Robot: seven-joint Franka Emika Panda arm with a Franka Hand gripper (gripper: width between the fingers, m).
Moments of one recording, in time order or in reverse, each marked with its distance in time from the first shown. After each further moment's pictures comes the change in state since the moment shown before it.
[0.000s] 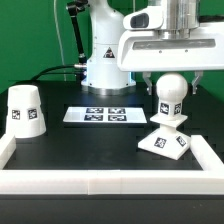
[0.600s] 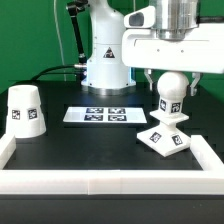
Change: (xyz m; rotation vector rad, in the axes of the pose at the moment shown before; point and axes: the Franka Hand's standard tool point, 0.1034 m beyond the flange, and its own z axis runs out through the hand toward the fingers) arm -0.006 -0.003 0.000 0.003 -0.008 0.414
